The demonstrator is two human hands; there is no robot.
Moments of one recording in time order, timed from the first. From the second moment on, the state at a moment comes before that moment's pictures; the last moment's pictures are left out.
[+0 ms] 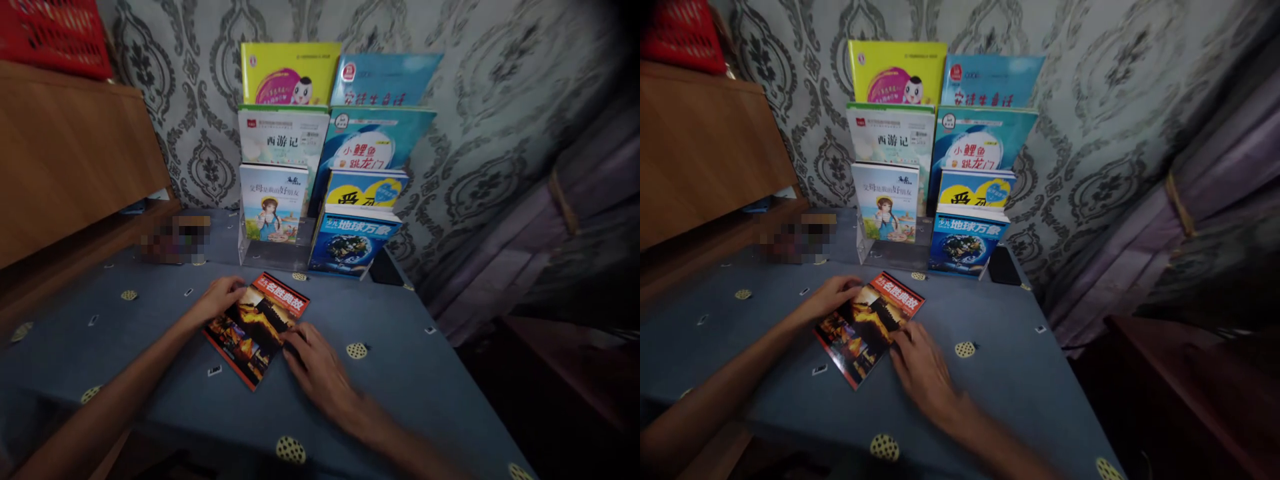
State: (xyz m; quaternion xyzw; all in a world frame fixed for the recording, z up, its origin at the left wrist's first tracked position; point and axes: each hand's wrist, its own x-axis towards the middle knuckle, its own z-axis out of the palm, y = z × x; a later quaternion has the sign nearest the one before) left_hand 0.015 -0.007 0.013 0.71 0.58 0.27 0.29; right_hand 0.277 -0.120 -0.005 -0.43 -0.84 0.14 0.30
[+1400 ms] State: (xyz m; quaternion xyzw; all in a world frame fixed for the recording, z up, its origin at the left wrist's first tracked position) left_hand 0.054 -0.023 0.065 0.43 0.36 0.52 0.64; right_hand 0.267 -0.073 0.035 -0.43 -0.42 0.62 0.50
